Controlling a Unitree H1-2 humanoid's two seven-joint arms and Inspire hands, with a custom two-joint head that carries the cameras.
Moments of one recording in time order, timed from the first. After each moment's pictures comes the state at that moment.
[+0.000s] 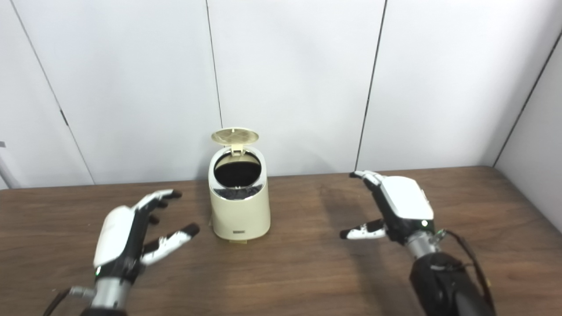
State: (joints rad) left arm -0.13 0.18 -0.16 -0.18 0.71 0.08 0.16; right arm -0.30 -0.47 0.11 -0.04 -0.88 0.15 0.07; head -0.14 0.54
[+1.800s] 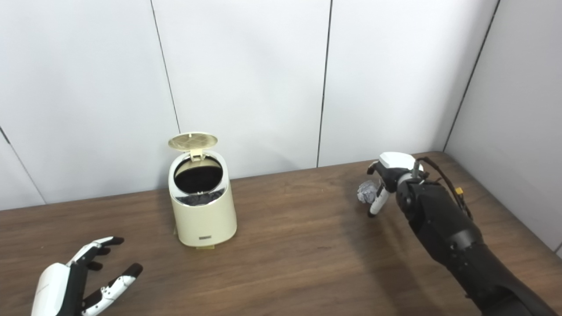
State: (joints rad) left arm -0.05 0.20 -0.09 -0.11 0.66 -0.04 0.19; right arm -0.61 -0.65 0.26 0.38 -0.84 0.38 0.38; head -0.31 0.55
